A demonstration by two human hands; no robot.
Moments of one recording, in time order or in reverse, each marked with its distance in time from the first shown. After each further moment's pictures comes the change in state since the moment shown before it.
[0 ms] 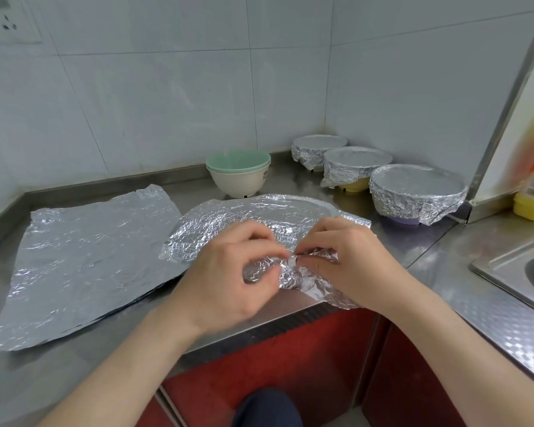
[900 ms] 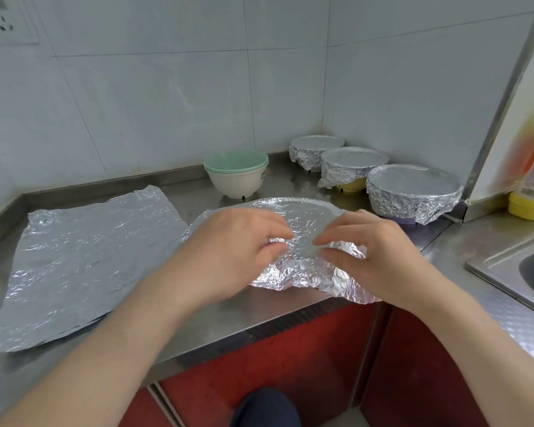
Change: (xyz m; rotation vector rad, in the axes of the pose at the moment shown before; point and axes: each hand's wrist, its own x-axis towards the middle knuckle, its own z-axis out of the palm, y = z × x) left_hand 0.036 0.017 -0.021 0.267 -0.196 0.011; right_hand -0.013 0.014 -0.022 -0.035 0.067 -0.008
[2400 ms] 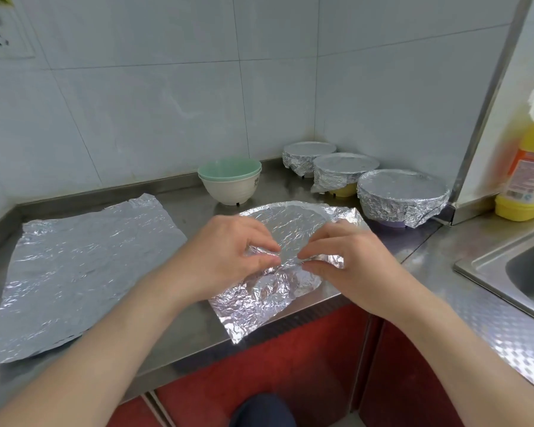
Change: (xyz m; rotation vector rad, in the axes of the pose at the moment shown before) left_hand 0.003 -0.007 0.005 -0.201 -0.032 -0.089; right_hand -0.001 -0.005 0.008 -0.010 -0.039 0.000
